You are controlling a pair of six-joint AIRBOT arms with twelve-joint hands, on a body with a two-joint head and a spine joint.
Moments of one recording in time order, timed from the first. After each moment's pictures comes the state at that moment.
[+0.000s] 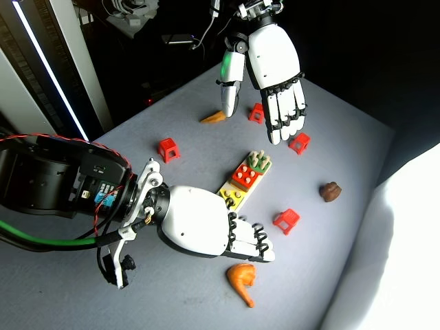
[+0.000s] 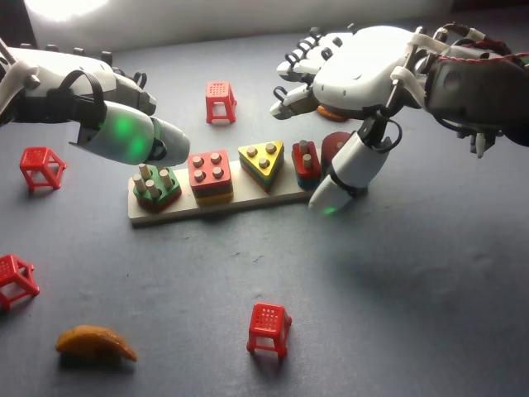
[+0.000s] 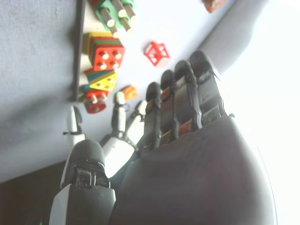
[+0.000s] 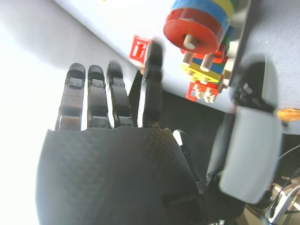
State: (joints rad) left arm 0.21 -0.80 0.81 0.85 0.62 -0.04; right arm -0.31 -1.38 1.37 0.77 0.20 -2.01
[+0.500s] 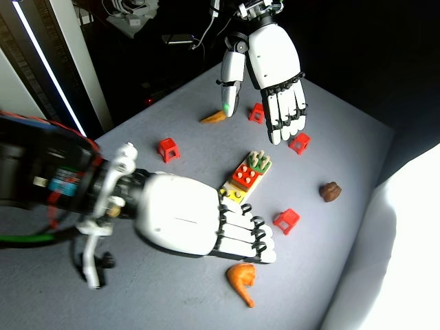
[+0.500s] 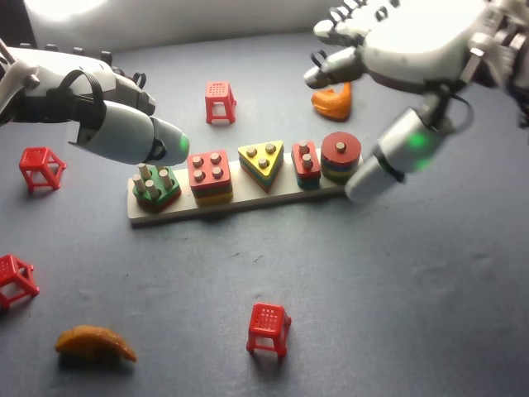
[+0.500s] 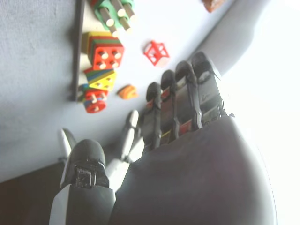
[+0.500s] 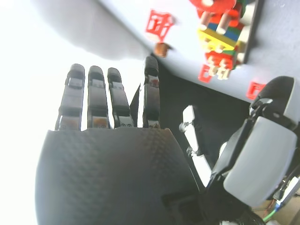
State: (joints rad) left arm 0.21 -0.79 0.81 0.85 0.62 -0.04; right arm -0.27 -1.10 1.08 0.81 0.28 -2.02
